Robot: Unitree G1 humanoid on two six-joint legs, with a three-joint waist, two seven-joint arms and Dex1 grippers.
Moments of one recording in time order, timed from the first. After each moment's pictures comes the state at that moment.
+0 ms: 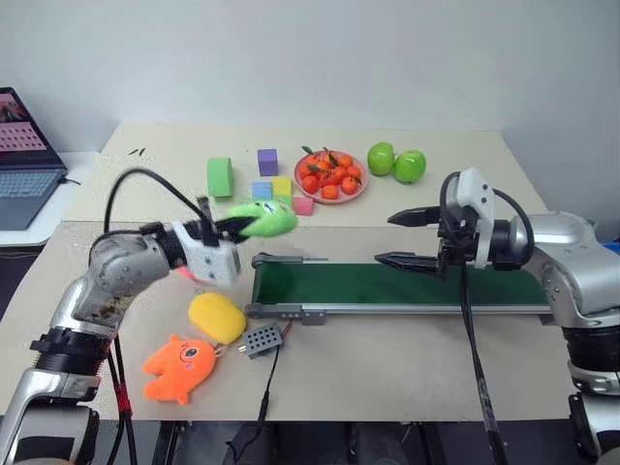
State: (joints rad) left arm -0.47 0.79 -0.13 0.14 0.34 -0.81 -0.62; right arm -0.55 -0.82 0.01 -0.17 0.49 0.60 1.08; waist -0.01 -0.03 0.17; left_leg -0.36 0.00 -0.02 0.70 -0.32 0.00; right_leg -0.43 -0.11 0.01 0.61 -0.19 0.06
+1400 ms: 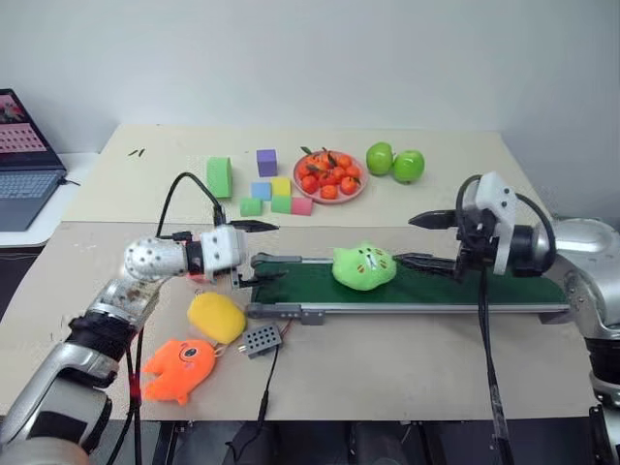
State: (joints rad) left arm -0.62 0.81 -0.37 0.30 -0.44 -0.23 -1.01; right arm -0.49 -0.90 -0.06 -0.20 0.48 0.63 1.05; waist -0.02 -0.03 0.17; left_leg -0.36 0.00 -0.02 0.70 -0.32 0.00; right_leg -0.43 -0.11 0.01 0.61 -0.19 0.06
